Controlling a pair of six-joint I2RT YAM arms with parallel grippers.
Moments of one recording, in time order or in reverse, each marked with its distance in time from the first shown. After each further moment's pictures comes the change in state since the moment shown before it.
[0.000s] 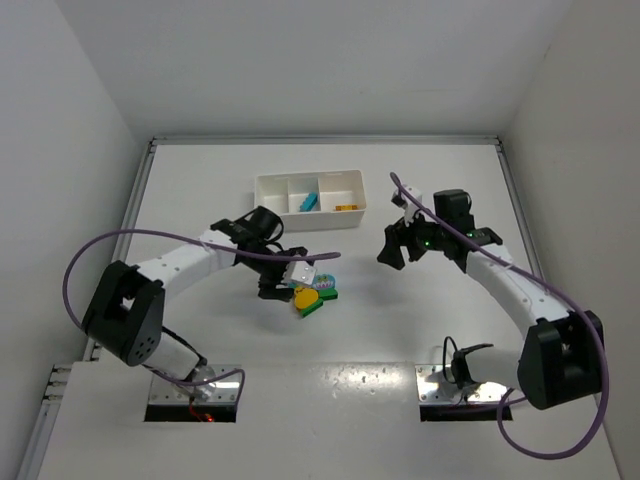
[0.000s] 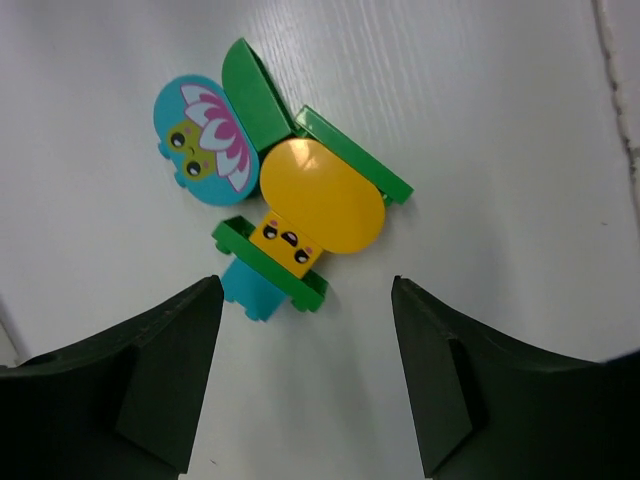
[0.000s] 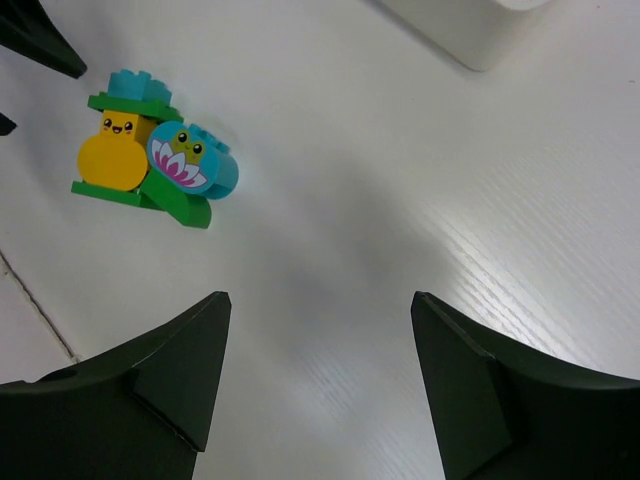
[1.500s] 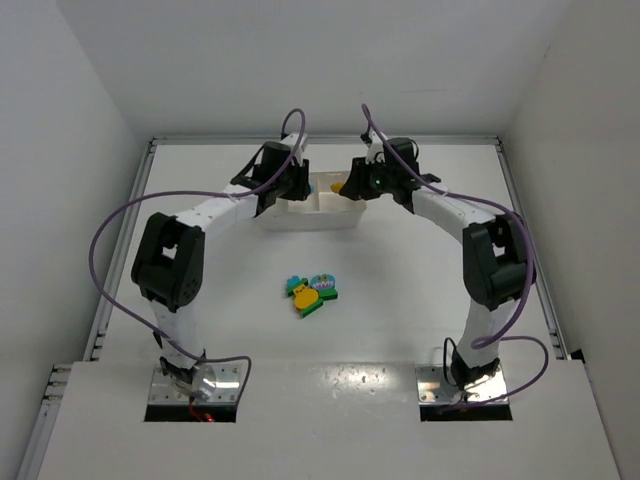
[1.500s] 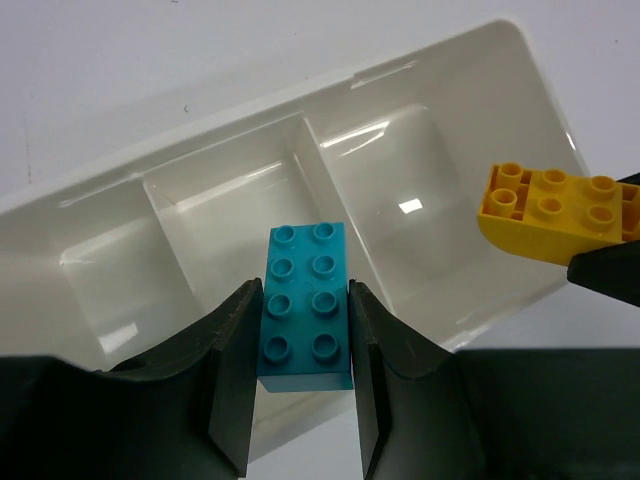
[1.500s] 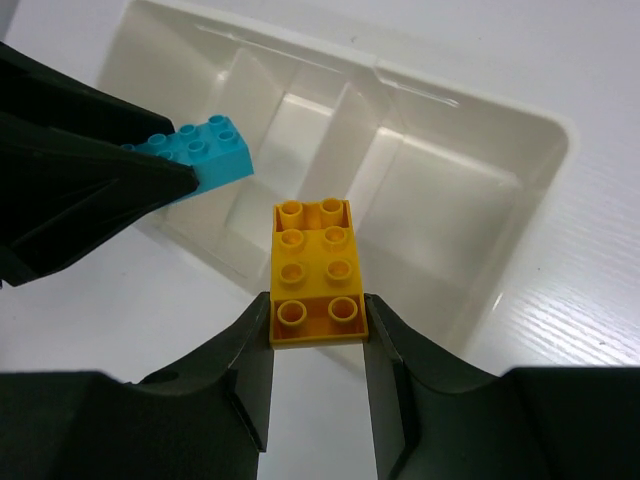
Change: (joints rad) left arm 0.094 0.386 0.434 0.642 -0.615 -1.407; right arm 0.107 0.619 0.536 0.302 0.182 0.459
